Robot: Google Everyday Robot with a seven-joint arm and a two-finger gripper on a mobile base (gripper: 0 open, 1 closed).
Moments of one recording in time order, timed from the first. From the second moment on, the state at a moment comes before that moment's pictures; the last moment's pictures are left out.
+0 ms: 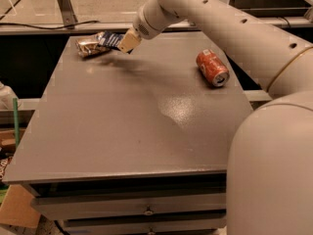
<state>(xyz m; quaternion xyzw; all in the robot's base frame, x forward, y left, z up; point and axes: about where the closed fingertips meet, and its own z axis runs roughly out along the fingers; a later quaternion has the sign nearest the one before) 0.772 0.064 0.903 -0.50 0.76 0.09 0.41</state>
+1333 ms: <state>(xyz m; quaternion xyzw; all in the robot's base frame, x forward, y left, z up) 0.768 0.070 0.860 -0.51 0.77 0.13 0.37</state>
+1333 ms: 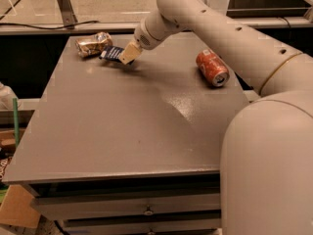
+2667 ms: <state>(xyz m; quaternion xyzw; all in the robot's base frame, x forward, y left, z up) 0.725 0.060 0.853 -0.51 0.76 0.17 0.35</state>
